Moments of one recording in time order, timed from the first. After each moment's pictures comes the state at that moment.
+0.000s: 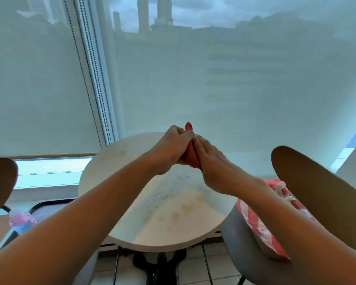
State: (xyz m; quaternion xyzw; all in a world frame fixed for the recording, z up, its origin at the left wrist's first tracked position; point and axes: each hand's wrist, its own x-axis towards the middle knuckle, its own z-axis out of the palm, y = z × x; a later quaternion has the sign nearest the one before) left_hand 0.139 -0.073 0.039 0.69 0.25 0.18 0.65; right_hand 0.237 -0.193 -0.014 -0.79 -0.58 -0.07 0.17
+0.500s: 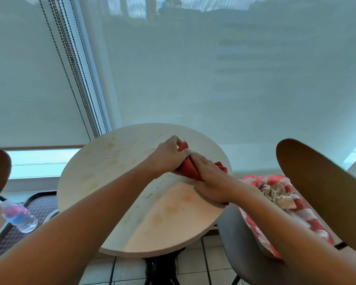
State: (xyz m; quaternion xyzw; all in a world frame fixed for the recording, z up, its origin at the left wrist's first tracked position) left_hand 0.199 -0.055 -0.037 0.85 0.30 0.14 0.40; right_hand 0.293 -0.203 -0.071 -0.80 -0.56 0.13 0.16
